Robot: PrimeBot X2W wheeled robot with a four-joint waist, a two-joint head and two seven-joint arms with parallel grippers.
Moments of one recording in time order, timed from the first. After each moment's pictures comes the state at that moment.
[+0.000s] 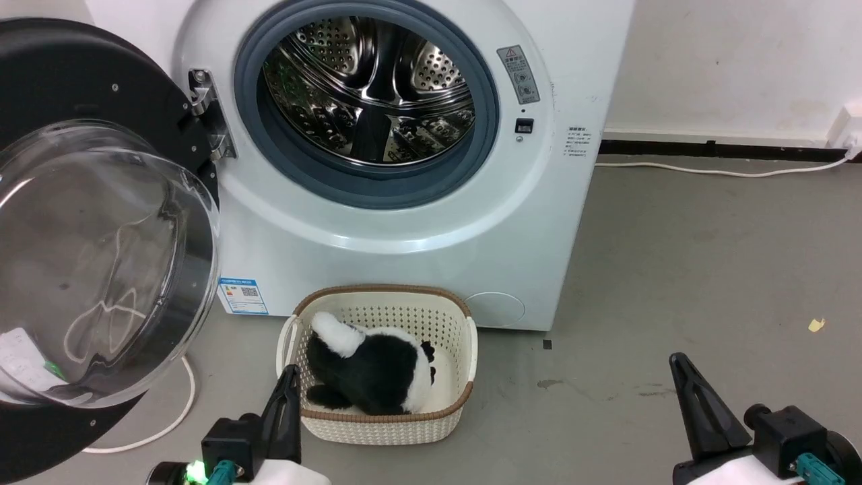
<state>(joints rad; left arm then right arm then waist) 0.05 0.05 -0.10 0.09 -0.09 0.05 -0.17 0.07 -0.05 -0.02 0.02 0.04 0.13 -0.17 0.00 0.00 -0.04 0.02</state>
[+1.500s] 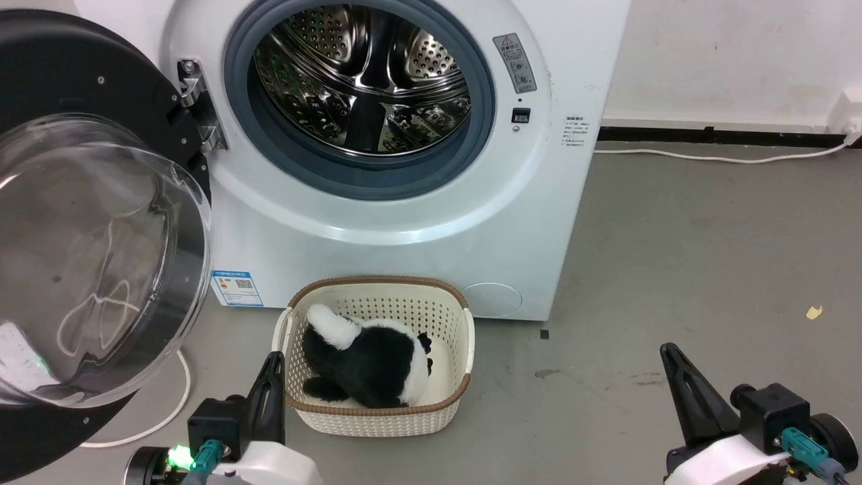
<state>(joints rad) 0.03 0.05 -0.05 0.04 -0.04 0.02 -0.08 0.03 -0.05 -0.01 0.01 0.02 0.13 -0.07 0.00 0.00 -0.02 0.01</state>
